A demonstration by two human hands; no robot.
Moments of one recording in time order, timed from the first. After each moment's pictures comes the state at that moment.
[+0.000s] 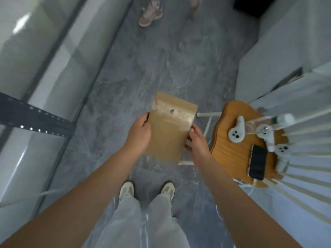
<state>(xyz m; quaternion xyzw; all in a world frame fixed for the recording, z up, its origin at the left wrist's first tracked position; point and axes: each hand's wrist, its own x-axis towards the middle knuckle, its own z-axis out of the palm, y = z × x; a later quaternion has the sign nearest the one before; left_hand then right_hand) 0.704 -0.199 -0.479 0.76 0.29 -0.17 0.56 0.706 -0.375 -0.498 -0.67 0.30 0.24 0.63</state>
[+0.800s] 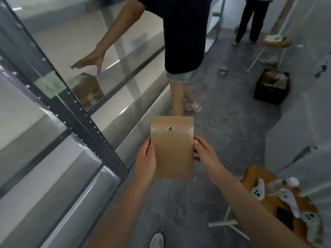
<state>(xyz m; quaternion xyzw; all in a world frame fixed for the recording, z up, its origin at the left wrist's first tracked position) 0.589 -0.137 -0.198 0.74 0.34 0.10 0.57 0.674 -0.296 -0.222 -0.72 0.02 0.24 0.65</state>
